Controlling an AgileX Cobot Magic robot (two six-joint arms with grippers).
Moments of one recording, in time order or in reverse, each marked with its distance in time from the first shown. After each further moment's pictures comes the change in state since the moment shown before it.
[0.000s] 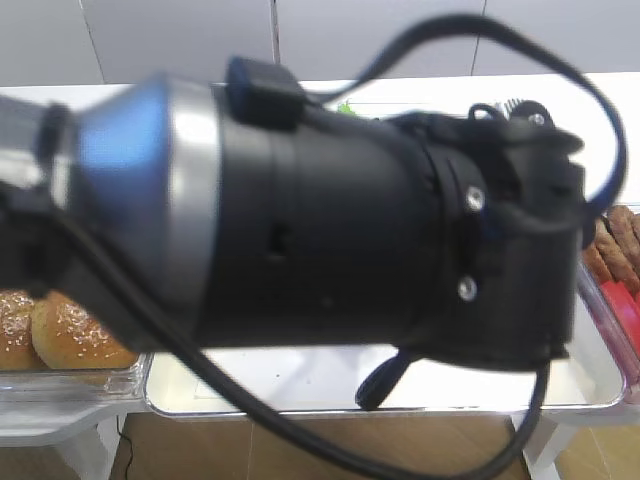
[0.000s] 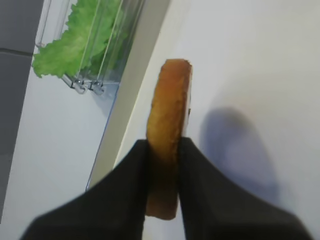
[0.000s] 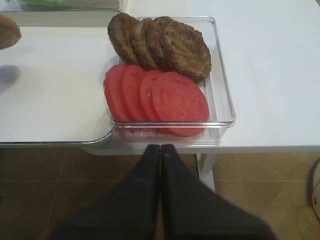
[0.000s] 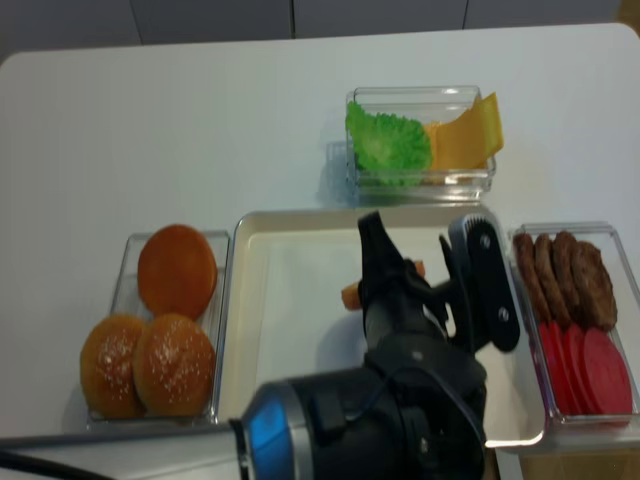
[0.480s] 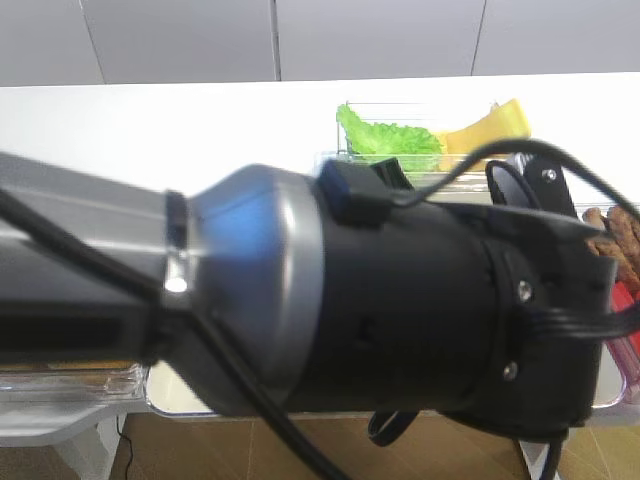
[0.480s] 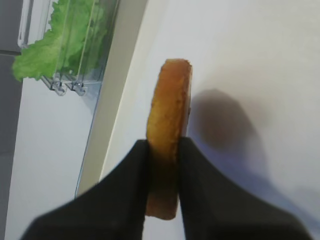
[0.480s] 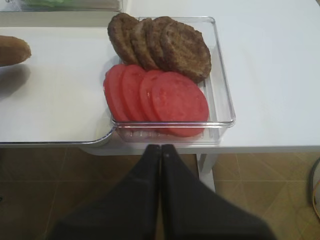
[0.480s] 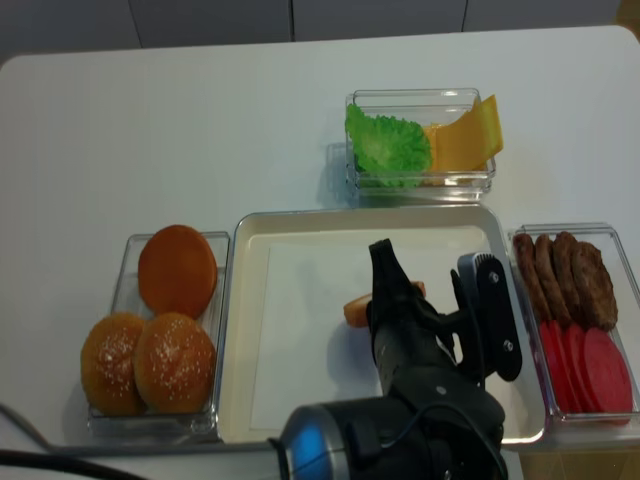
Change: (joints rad) left arm -0.021 0.066 -0.002 0.021 0.016 -0.026; right arm 0.000 0.000 0.000 0.000 0.000 0.000
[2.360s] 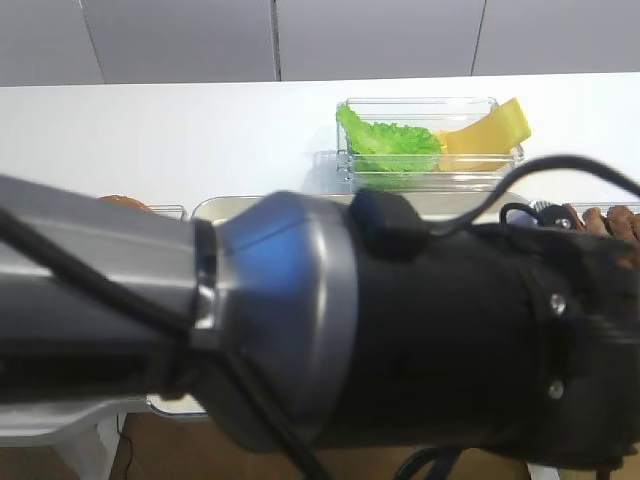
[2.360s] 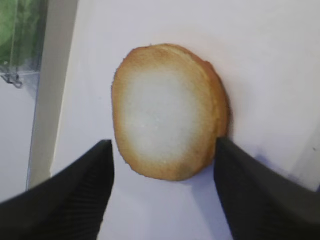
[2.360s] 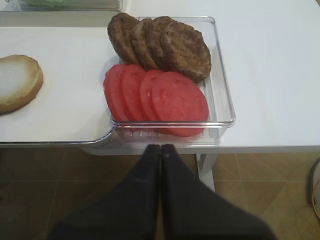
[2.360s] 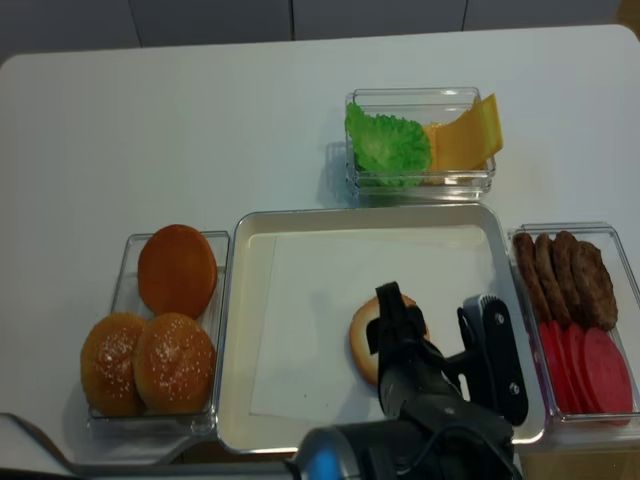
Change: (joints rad) left arm -0.030 0.016 -0.024 -0.180 0.010 0.107; right arm 0.000 0.000 0.000 0.000 0.000 -0.002
